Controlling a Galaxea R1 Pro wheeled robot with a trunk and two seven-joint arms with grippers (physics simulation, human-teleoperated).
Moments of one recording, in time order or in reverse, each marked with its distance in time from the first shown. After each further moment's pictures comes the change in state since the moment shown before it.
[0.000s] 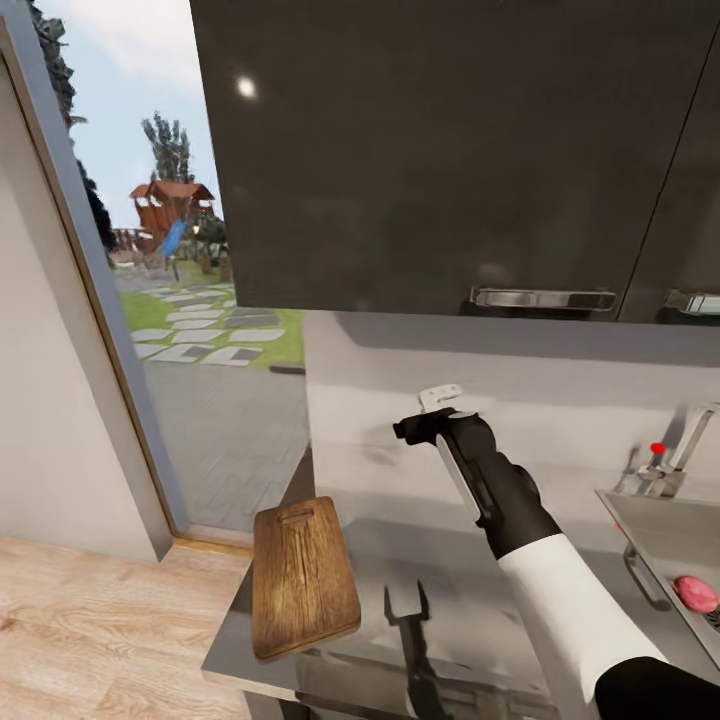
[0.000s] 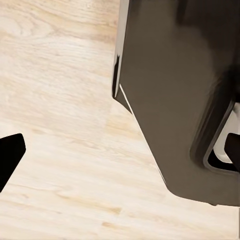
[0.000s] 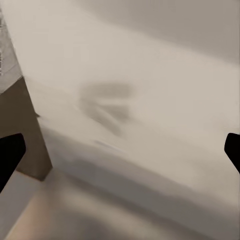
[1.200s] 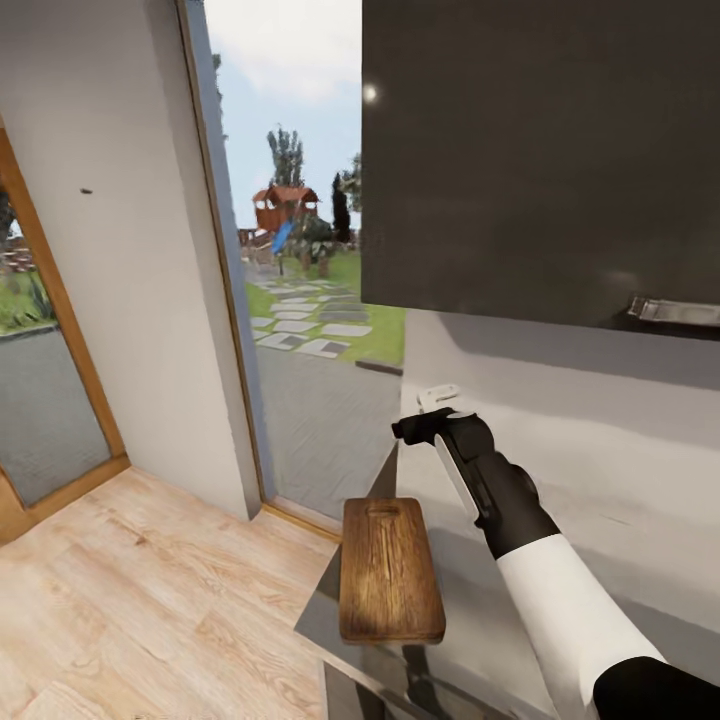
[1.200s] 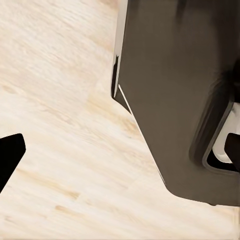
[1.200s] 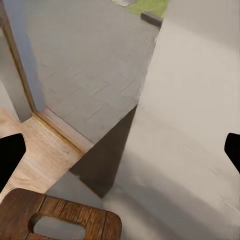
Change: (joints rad) left arm 0.000 -0.002 0.000 0.000 0.000 -0.001 0.000; right arm 0.000 0.005 0.000 0.000 0.000 0.000 0.000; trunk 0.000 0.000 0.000
